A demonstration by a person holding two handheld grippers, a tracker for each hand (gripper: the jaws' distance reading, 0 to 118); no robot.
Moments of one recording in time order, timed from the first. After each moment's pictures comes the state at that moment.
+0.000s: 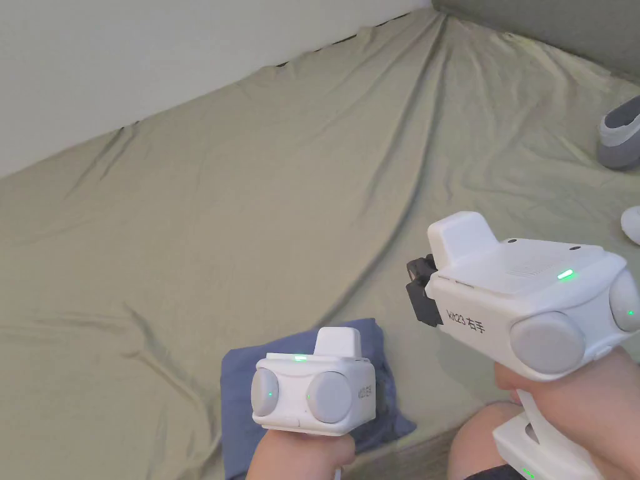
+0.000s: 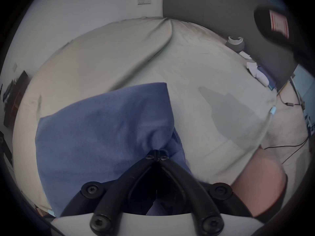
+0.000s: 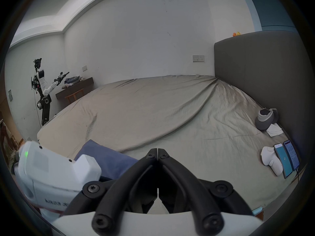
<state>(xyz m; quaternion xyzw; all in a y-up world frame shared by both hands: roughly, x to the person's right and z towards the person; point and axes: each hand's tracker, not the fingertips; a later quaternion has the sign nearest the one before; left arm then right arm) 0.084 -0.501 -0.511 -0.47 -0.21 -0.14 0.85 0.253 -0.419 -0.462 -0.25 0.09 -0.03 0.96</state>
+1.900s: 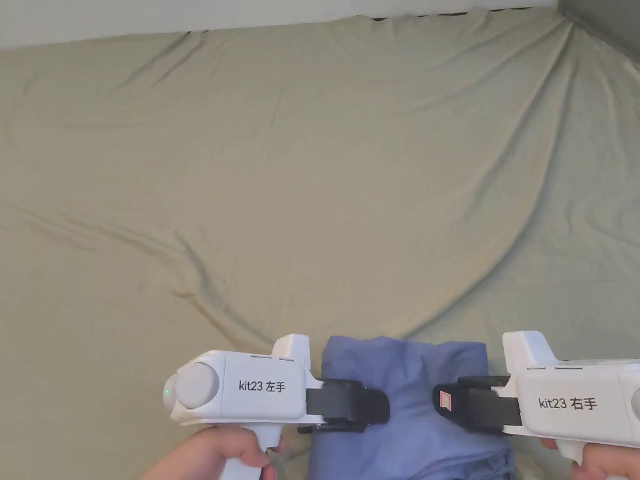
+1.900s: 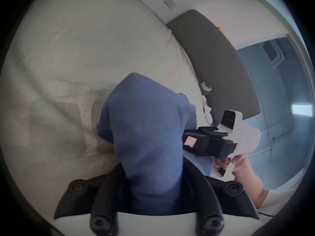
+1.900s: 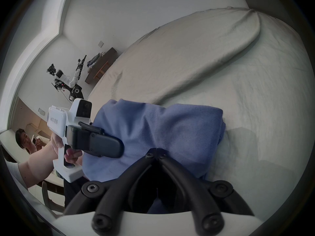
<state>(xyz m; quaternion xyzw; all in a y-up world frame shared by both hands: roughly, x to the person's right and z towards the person) -0.137 -0.544 -0.607 -0.53 -0.40 0.26 0.70 0.205 -0.530 -0.549 -0.46 0.28 -0.16 0.83</state>
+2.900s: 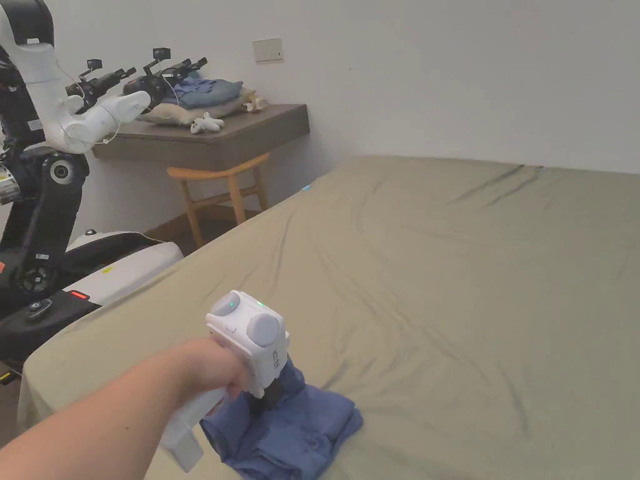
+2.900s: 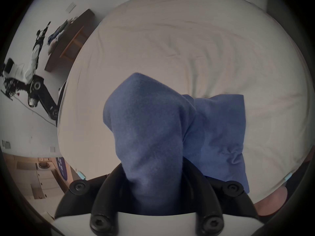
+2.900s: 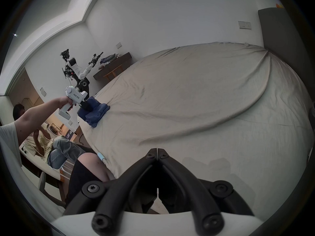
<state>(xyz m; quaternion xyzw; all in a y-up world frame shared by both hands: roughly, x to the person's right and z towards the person) -0.534 -0.444 -0.659 -0.62 0.08 -0.13 0.77 0.184 -0.434 -0.518 -0.38 0.30 -0.08 0.87</state>
